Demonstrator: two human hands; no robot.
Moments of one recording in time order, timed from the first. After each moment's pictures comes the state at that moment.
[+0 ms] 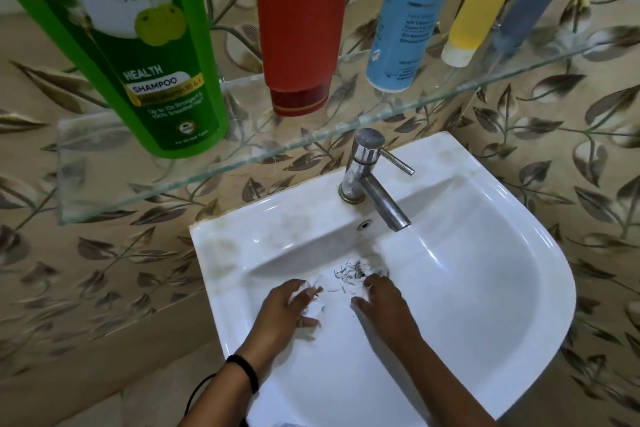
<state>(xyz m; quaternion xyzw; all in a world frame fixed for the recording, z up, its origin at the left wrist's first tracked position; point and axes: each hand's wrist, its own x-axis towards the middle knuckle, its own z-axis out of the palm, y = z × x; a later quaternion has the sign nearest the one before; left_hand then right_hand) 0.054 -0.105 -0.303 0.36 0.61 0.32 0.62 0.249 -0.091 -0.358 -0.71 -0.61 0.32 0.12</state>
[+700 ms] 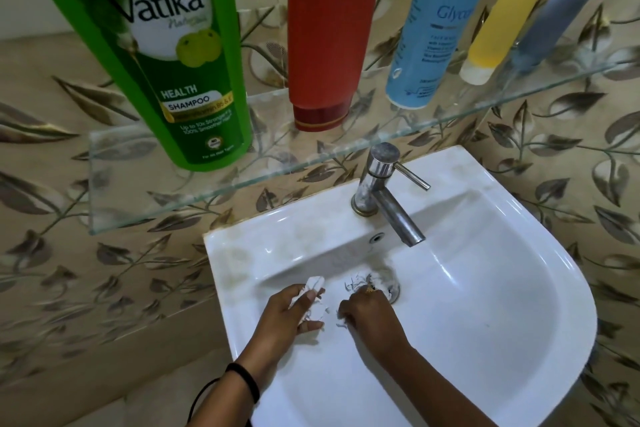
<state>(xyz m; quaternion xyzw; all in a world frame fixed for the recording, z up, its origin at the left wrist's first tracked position) 0.043 -0.103 -0.301 0.31 0.58 0.39 0.64 0.219 -0.078 -0.358 -0.52 -0.83 0.20 0.07</state>
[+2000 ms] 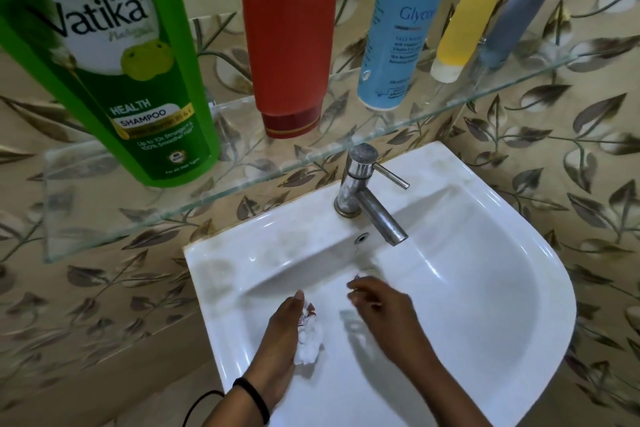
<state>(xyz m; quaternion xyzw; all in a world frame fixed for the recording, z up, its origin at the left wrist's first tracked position) 0.066 -0.102 -0.311 0.14 0.56 0.38 0.72 0.234 -0.099 -0.298 -0.63 -0.58 0.39 0.33</state>
